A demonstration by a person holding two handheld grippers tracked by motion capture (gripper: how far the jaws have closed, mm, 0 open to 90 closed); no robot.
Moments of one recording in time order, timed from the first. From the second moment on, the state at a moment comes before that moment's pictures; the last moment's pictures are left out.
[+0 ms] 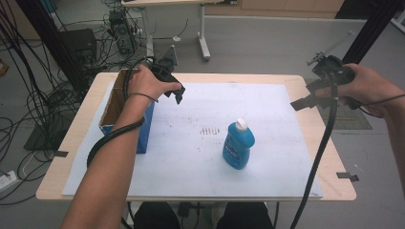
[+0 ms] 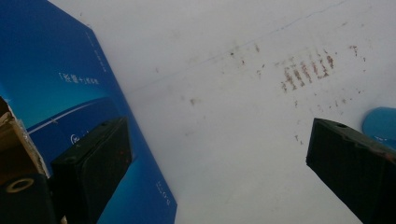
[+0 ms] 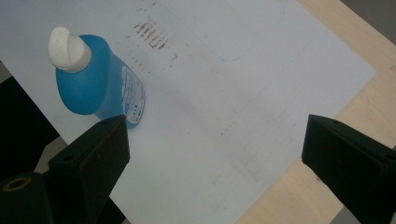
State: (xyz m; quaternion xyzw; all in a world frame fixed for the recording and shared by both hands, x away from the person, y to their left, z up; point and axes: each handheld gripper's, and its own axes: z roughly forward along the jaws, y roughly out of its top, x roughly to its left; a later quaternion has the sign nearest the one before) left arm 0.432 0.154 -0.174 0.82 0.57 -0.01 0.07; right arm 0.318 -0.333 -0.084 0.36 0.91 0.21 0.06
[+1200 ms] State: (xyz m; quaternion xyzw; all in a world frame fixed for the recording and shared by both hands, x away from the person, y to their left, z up) left arm 0.434 0.153 -0.179 0.82 0.57 -0.02 0.07; right arm 0.310 -0.347 -0.094 0.37 0.90 0.21 0.06
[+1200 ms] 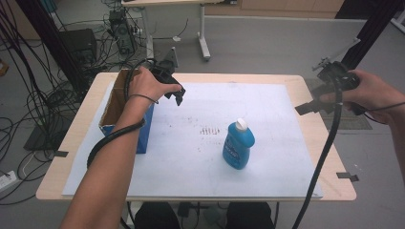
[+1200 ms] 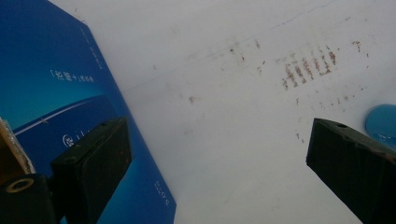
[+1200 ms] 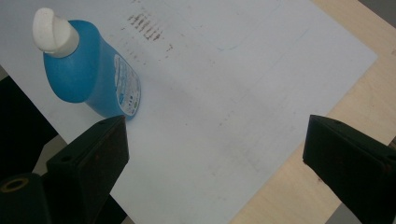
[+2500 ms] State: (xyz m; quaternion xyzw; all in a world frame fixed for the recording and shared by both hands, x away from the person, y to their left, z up) left arm 0.428 0.157 -0.188 0.82 0.57 -0.02 0.08; right arm 0.273 -0.360 -0.109 0.36 0.91 0.21 0.05
